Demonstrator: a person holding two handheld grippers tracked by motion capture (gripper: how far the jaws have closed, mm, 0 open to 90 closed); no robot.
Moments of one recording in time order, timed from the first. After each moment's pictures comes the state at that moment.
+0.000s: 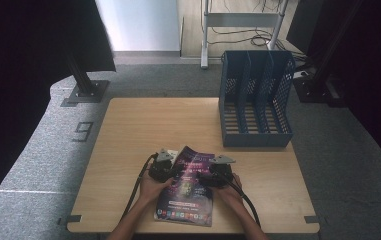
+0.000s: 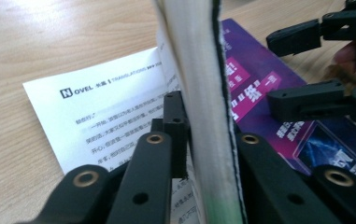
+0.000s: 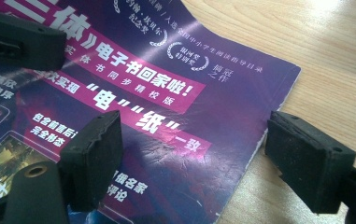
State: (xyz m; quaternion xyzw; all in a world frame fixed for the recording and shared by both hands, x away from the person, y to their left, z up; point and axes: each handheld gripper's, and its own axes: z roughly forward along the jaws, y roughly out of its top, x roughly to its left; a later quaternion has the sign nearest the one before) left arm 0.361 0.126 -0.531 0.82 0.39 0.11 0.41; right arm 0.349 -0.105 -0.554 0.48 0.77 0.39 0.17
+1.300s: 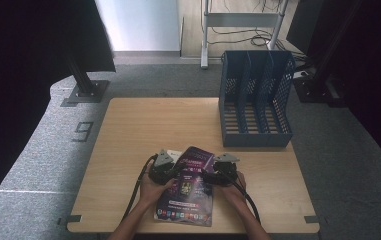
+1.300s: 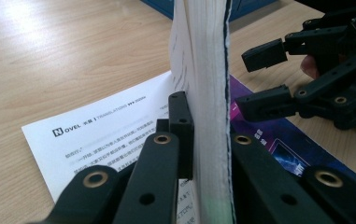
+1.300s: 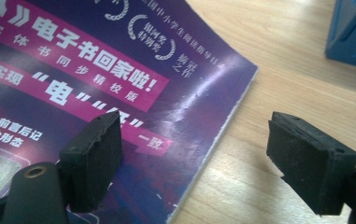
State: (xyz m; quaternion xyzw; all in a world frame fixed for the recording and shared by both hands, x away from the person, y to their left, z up) left arm 0.345 0.123 -0.515 0.80 0.35 0.13 0.46; right arm 0.350 -0.117 -0.546 0.50 0.76 0.38 0.19
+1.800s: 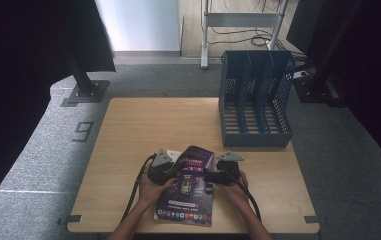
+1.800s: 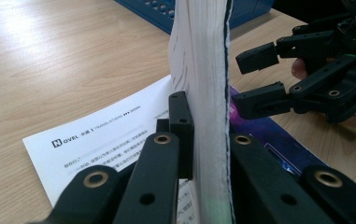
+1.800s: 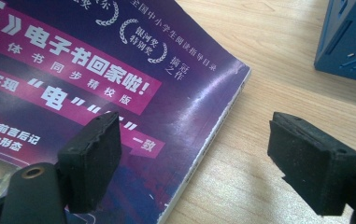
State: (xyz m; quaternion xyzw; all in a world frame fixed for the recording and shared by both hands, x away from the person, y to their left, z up) left arm 0.341 0.125 -0.507 0.80 0.34 0.13 0.48; right arm 0.350 -0.125 -0.539 0.49 0.75 0.40 0.18
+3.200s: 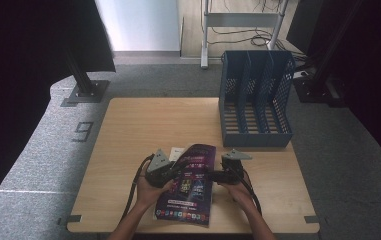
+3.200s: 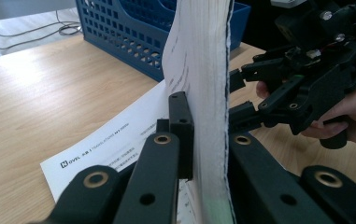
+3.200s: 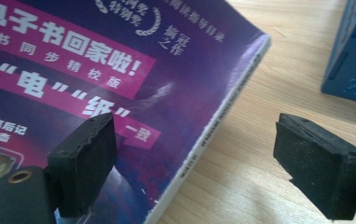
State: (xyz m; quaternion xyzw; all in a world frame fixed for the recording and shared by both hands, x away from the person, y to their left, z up) left arm 0.316 0.123 -0.470 0.79 0.29 0.16 0.52; right arm 0.345 -0.138 -0.522 0.47 0.74 0.45 0.15
